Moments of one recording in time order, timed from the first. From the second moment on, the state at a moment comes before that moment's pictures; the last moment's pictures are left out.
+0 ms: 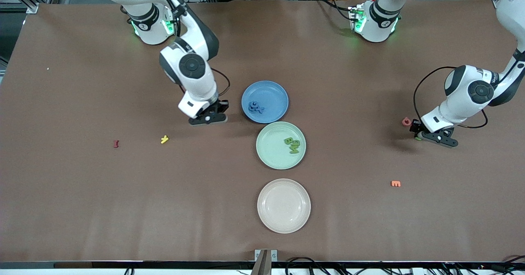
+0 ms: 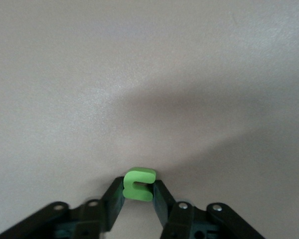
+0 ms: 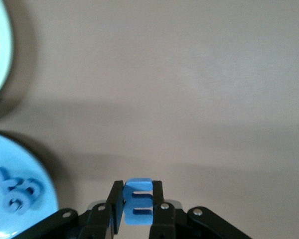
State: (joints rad) left arm 1.04 0.61 -0.78 -2.23 0.88 2.60 -0.03; right arm 0.34 0.34 0.30 -2.04 -0.18 2.32 0.59
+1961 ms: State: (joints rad) left arm 0.94 0.61 -0.83 -2.12 0.76 2.55 -0.03; right arm 0.53 0.61 0.21 -1.70 -0.18 2.23 0.54
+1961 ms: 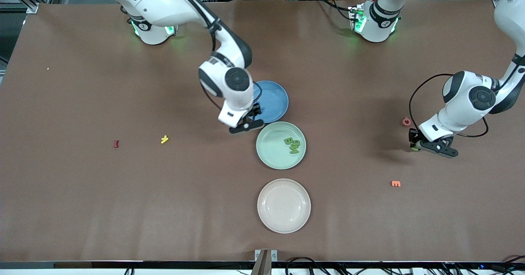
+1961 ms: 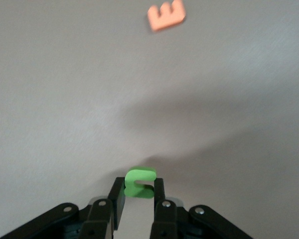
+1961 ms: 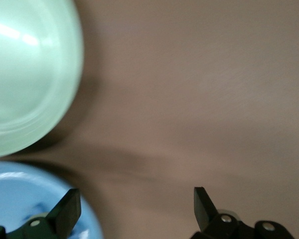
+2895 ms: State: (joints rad) left arm 0.55 0.61 -0.89 -1.86 0.61 2.19 -0.47; right arm 0.03 0.57 0.15 -1.68 -0.18 2.20 -0.01
